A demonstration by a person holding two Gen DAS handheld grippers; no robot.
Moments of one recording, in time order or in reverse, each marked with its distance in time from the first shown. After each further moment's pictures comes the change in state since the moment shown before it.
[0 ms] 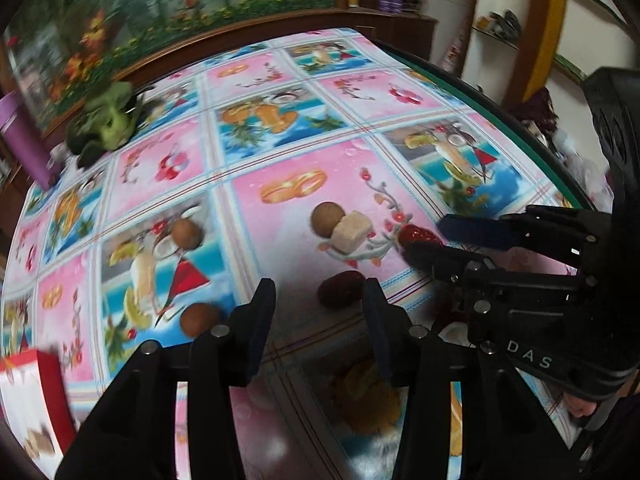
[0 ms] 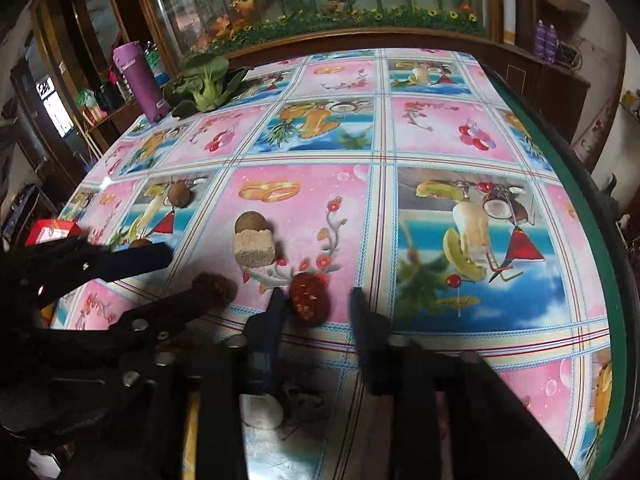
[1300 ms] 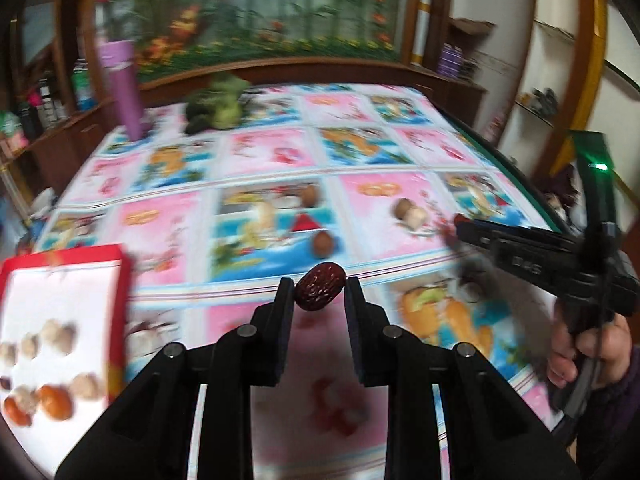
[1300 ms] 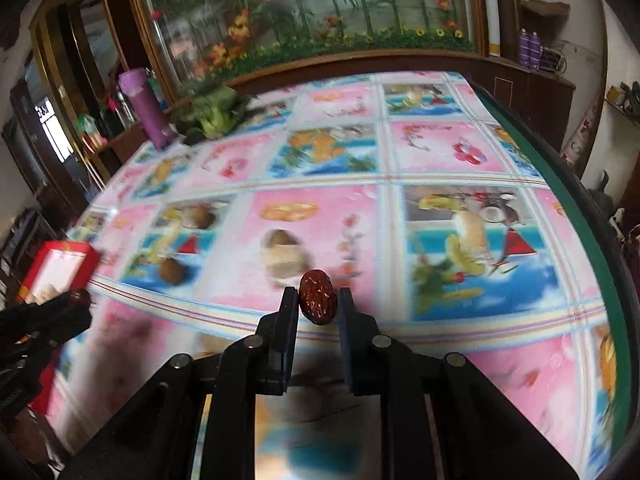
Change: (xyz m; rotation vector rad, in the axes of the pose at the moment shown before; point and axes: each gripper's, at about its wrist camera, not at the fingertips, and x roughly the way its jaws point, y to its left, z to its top) left arm -0.096 0.055 -0.079 -0.265 -0.185 0.114; right arm -0.025 0.025 -0.008 0.061 -0.109 0.012
